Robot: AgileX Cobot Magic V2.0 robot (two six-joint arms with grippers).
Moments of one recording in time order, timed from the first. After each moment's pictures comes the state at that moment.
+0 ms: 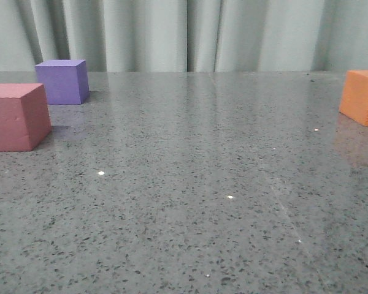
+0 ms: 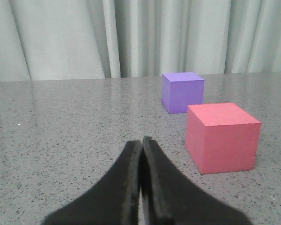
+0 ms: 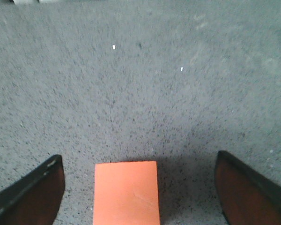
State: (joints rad) left arm -0.10 0.00 0.00 0.20 0.07 -0.20; right arm -0.02 1.38 -1.25 0.03 0.63 0.04
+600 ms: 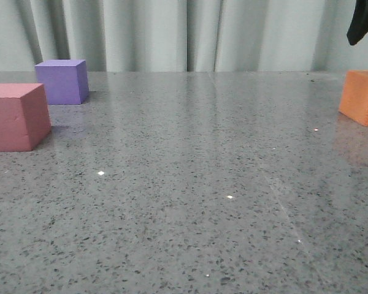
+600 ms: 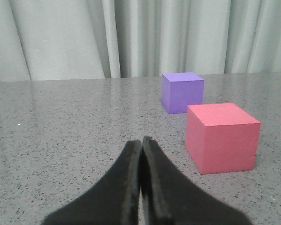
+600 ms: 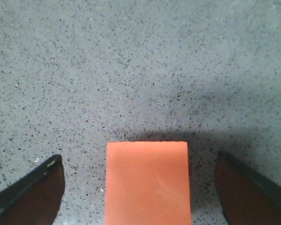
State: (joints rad) left arm -0.10 0.00 0.00 0.20 0.07 -0.20; right arm 0.01 1.50 -1.25 0.07 0.67 0.01
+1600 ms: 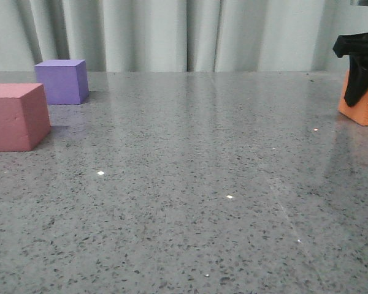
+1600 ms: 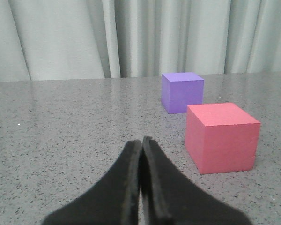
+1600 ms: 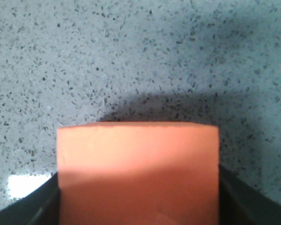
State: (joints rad) left arm -0.10 0.00 0.00 0.20 0.07 -0.20; right arm 0.01 1.67 -1.25 0.08 0.73 0.02
